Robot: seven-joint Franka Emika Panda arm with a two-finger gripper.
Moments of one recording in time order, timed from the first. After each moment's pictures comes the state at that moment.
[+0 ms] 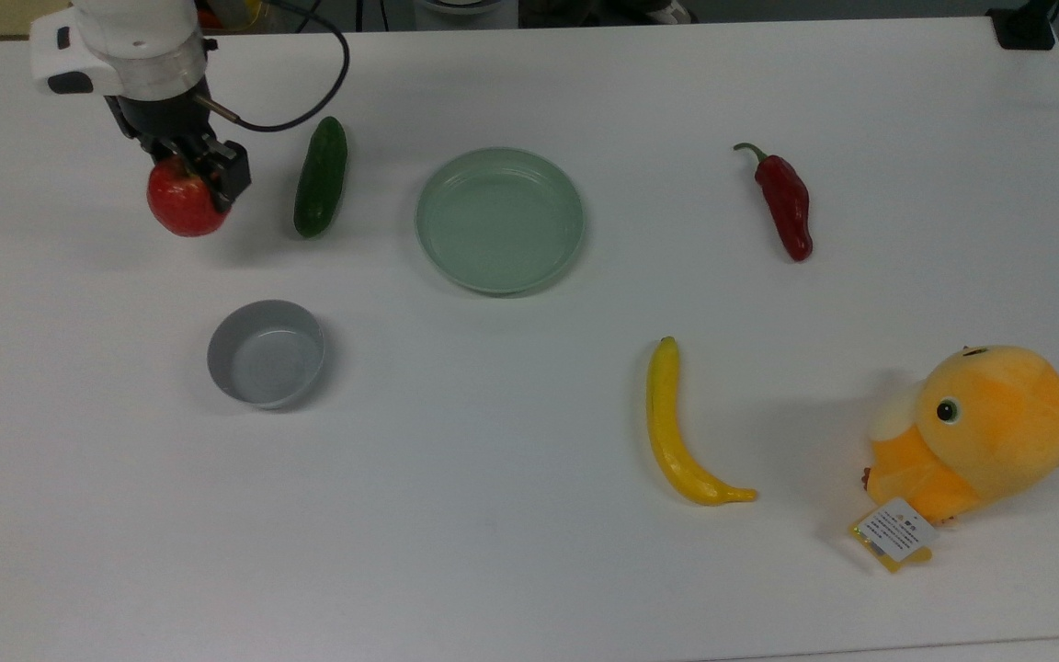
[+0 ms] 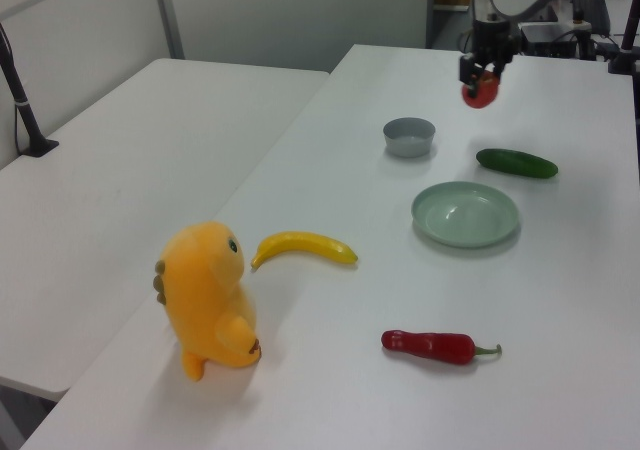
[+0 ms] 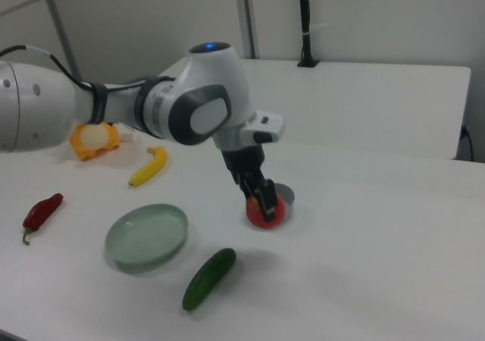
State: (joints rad) arm -0.08 0.22 -0.19 -1.80 -0.09 2.11 0.27
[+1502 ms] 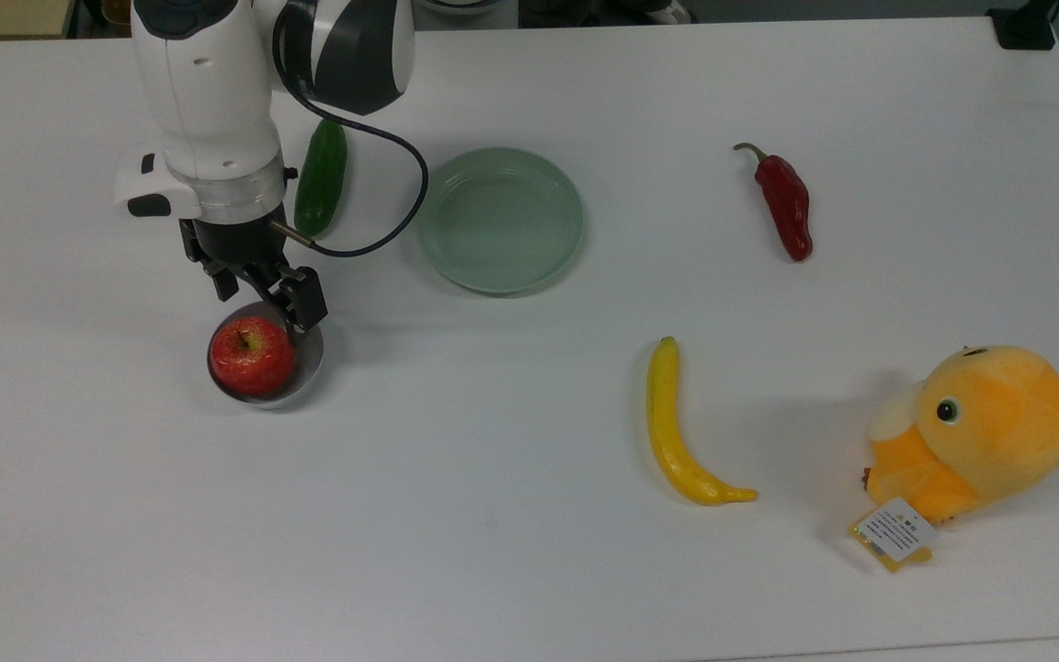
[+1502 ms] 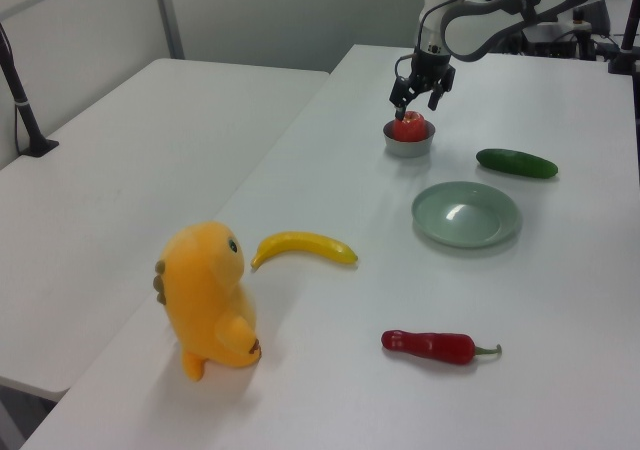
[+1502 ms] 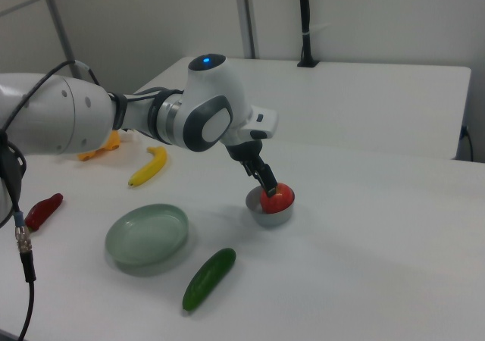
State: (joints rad) arm -0.07 0.45 -0.08 -1.63 -0.01 2.35 0.39
